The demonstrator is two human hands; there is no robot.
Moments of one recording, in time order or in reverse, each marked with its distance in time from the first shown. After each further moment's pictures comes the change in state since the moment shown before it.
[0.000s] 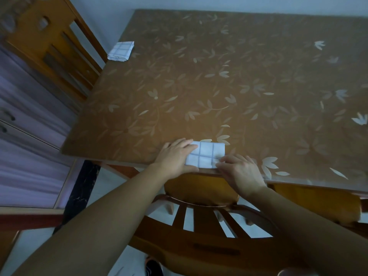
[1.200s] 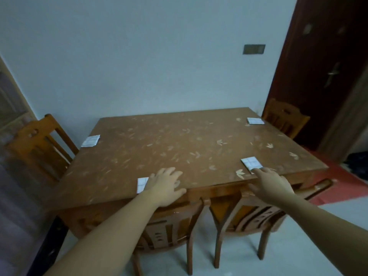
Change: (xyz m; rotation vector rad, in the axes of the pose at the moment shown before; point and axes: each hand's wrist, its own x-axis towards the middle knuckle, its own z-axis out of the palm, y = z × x) left_hand -0.205 0.252 -0.107 0.134 0.189 0.112; right_hand -0.314 0.020 -0.270 -0.122 -0.006 0.781
